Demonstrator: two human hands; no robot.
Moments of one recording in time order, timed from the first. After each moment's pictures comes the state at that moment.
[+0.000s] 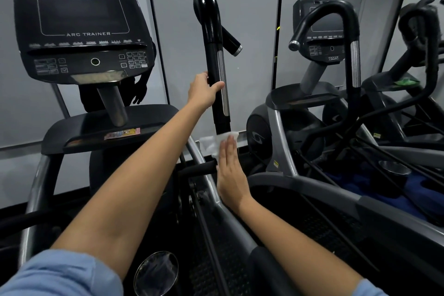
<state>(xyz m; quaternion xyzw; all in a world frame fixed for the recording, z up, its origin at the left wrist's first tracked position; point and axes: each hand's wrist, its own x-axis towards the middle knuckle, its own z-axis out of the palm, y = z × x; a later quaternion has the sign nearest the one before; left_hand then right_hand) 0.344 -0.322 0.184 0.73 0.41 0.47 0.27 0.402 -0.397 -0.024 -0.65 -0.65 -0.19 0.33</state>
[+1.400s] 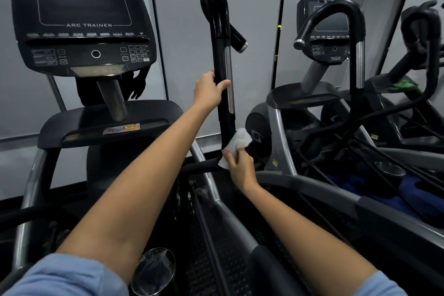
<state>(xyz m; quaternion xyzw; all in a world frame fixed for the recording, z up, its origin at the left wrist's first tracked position) 0.340 -0.326 0.178 0.74 0.39 0.48 0.26 0.414 -0.400 0.016 -0.64 -0.50 0.20 0.56</state>
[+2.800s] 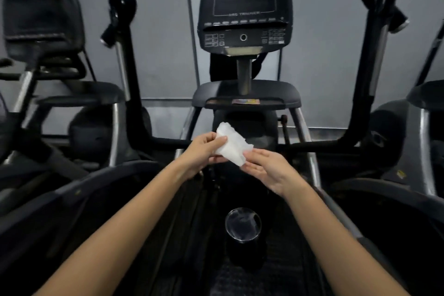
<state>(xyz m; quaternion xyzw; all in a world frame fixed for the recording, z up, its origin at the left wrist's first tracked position) 0.037 -0.492 0.062 0.52 0.47 0.48 0.52 0.211 -0.492 0.040 -0.37 -0.39 0.70 0.48</state>
